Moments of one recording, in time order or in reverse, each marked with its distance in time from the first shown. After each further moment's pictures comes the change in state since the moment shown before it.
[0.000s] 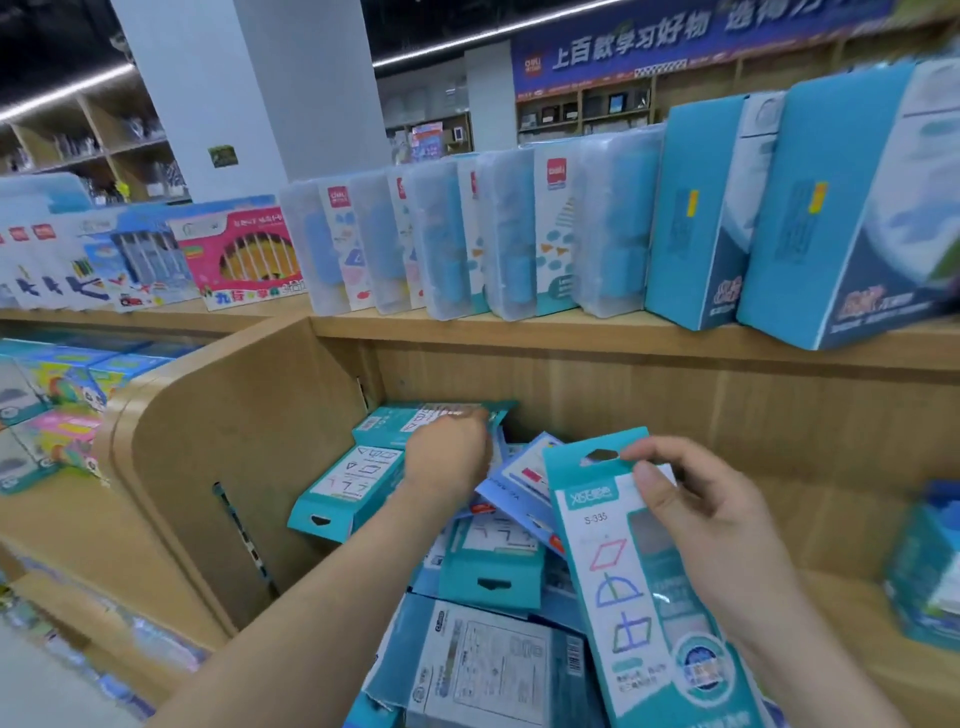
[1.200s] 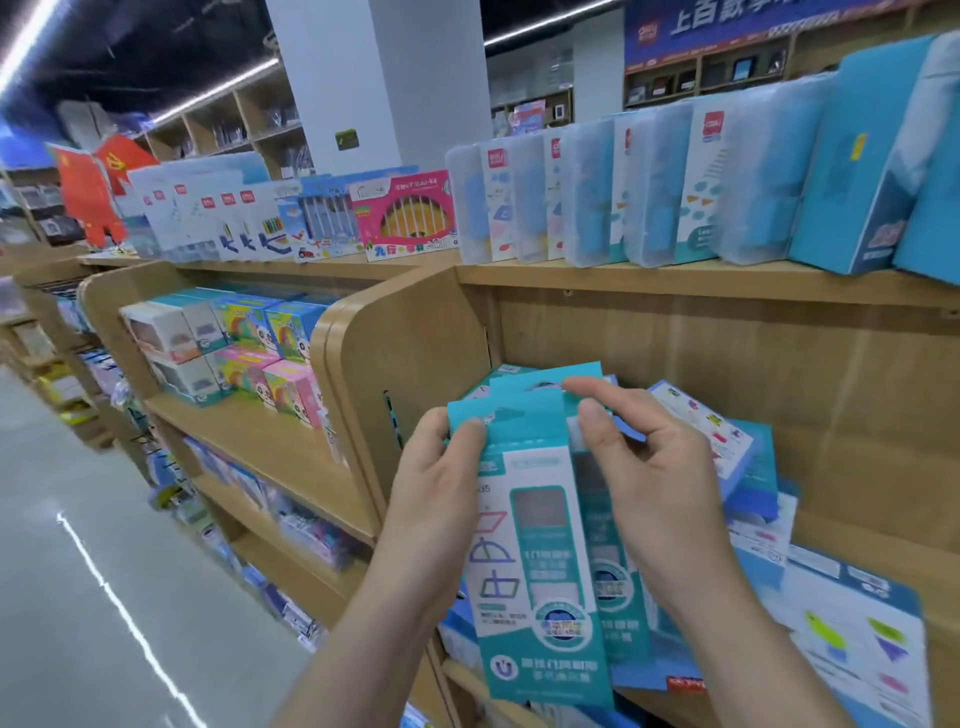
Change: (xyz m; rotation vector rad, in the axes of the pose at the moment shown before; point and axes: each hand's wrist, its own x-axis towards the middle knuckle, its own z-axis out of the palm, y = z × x) left_hand -0.199 -0.029 -0.132 -1.570 0.191 -0.523; right_hand -0.060 -0.021 0.110 0.051 -0.149 -0.175
